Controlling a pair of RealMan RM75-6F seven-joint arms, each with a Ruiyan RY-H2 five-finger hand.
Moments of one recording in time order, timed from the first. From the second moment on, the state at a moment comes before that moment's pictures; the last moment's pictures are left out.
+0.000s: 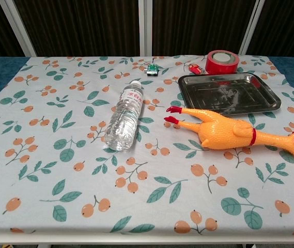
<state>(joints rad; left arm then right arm) -0.10 -1.16 -0.05 -1.58 1.48 1.48 0.14 0.08 -1.12 0.08 -1.62 -1.47 1.48 -0.10</state>
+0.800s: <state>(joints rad) -0.09 -1.20 -0.03 -1.54 1.51 1.49 0.06 0.27 -1.28 0.07 -1.56 -1.48 1.16 -0.15</state>
